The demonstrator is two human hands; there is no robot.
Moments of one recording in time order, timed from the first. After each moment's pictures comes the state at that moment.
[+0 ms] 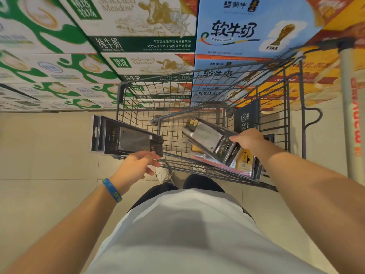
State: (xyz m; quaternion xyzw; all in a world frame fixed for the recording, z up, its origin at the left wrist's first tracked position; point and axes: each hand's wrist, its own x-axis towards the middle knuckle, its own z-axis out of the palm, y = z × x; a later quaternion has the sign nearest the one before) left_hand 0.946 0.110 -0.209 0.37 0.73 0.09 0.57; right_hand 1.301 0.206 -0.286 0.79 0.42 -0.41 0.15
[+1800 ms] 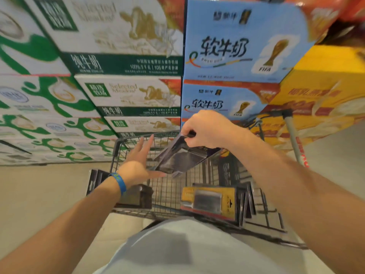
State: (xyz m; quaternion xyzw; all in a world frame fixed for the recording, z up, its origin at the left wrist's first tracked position) left_hand 0.966 0.244 -0.146 0.68 0.64 0.01 0.35; right_hand 1.211 0.303 -0.027 0.43 0.88 -0.17 0.06
